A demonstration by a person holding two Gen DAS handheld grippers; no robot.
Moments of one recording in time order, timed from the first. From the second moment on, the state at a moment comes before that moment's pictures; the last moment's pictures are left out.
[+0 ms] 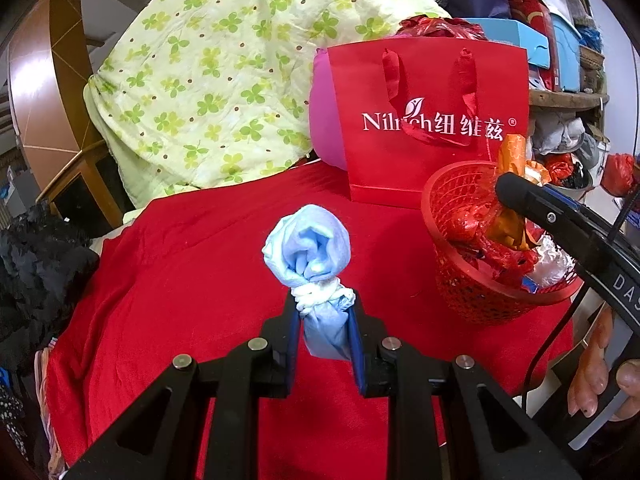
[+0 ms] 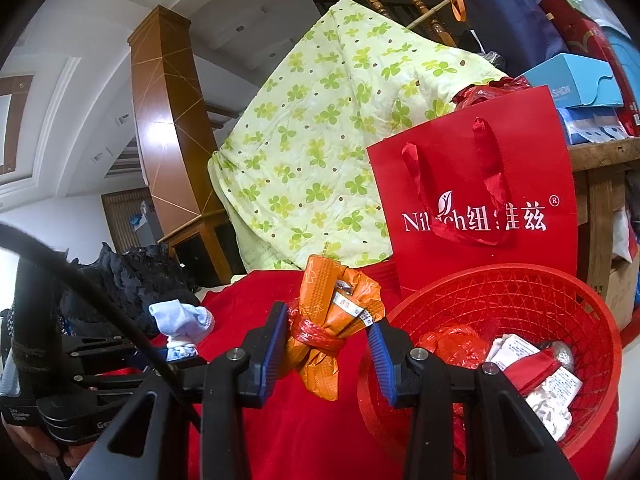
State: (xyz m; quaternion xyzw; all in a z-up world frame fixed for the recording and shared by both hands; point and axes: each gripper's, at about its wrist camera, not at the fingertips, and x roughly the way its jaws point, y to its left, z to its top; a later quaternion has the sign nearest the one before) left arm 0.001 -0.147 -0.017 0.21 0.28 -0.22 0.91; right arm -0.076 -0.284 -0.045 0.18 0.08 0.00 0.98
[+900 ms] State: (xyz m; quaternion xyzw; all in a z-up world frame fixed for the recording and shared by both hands) left arm -0.010 -0.181 -0.025 0.23 0.28 -0.25 0.90; right arm -0.097 -0.308 -0.047 0.21 0.07 -0.03 0.98
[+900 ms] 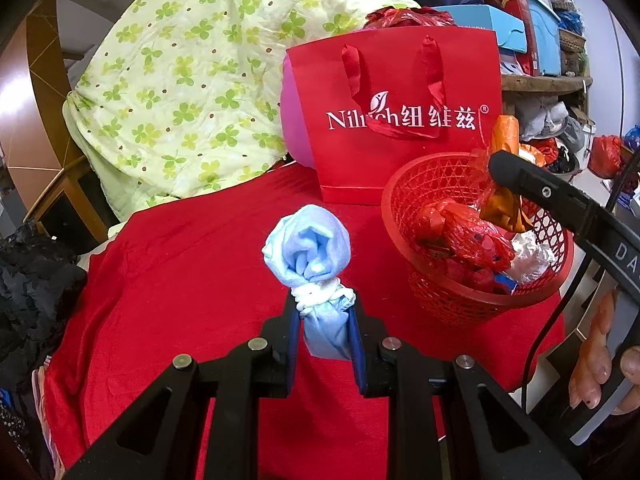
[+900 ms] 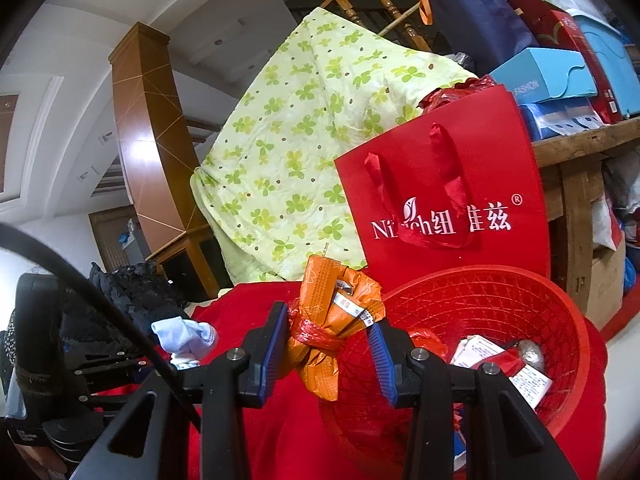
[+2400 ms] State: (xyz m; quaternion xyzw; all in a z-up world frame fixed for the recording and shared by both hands) left arm -0.011 -0.203 -0.027 0.25 0.28 -0.28 0.88; right arm -0.106 -0.331 -0.050 0.23 0.07 -0.05 0.97
